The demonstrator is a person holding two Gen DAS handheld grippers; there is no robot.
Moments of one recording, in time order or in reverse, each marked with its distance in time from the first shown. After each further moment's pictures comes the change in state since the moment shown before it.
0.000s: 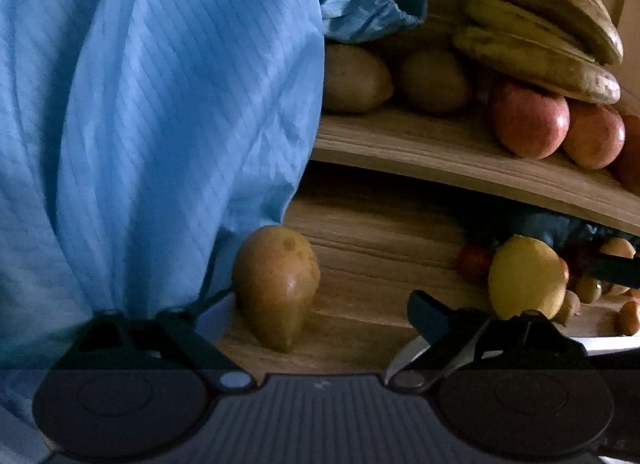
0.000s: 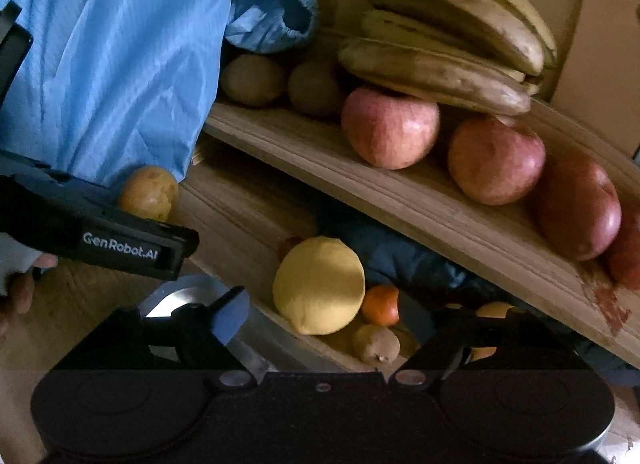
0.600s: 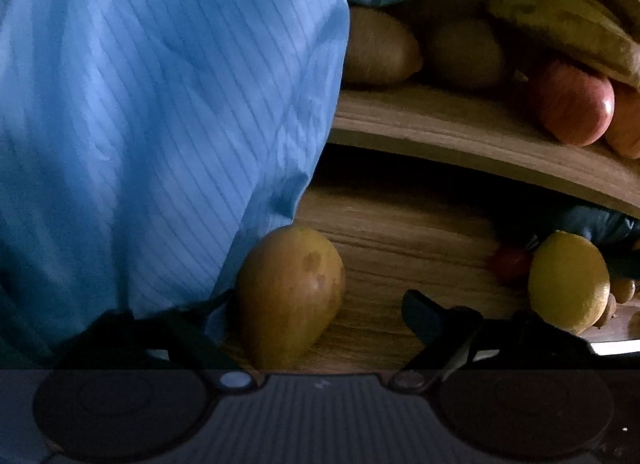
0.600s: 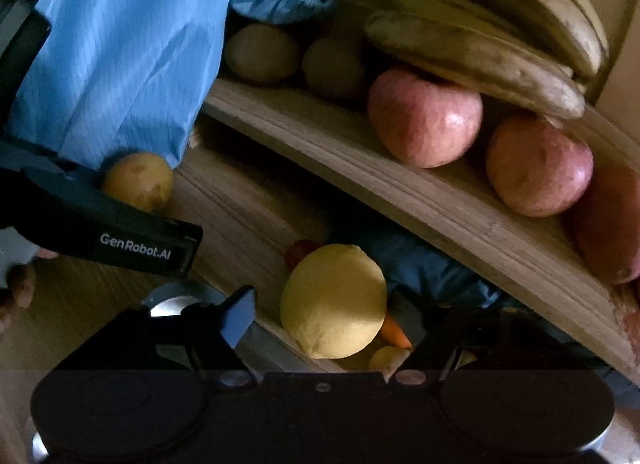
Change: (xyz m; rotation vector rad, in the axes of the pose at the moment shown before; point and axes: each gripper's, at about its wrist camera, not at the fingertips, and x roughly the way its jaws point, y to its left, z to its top) left arm 0.040 0.004 0.020 0.016 0.072 0.015; right arm 0.029 0.009 0.012 -0.050 0.063 -0.008
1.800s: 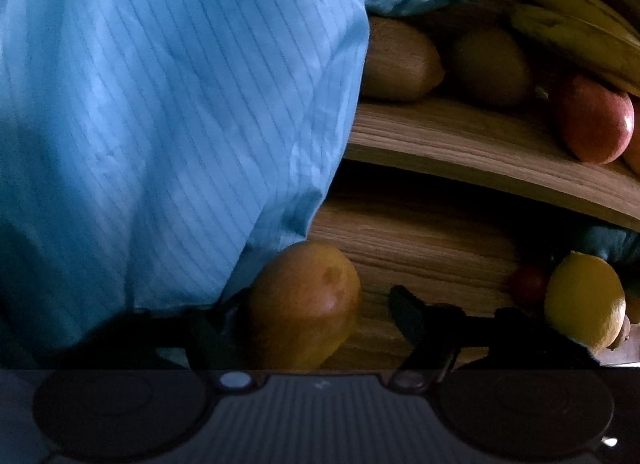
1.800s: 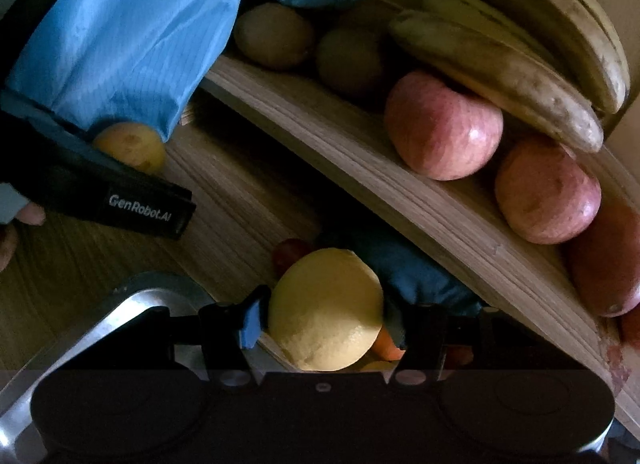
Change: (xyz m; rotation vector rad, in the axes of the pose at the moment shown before) left arm 0.012 0.011 0.013 -0.025 -0.044 0.034; right arm 0.018 0.011 0.002 -0.100 0.011 -0.079
